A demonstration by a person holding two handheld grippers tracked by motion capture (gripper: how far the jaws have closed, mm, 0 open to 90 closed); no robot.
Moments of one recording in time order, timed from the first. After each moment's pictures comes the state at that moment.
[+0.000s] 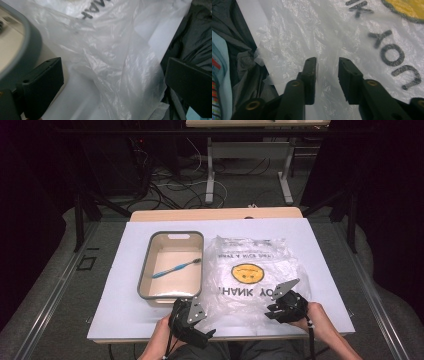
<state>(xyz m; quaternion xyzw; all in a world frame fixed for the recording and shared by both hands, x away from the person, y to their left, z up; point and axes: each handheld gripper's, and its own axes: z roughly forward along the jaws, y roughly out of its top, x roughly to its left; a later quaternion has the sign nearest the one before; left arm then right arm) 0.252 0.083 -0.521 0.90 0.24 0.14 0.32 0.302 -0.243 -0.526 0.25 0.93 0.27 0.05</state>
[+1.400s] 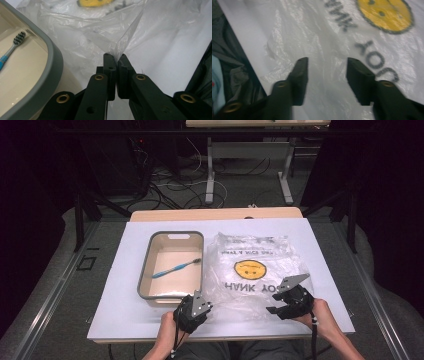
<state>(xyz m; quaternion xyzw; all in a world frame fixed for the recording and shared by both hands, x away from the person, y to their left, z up) 0.267 0.073 -0.522 0.87 0.28 0.19 0.36 0.303 -0.250 -0.506 0.28 0.91 0.30 0.08</state>
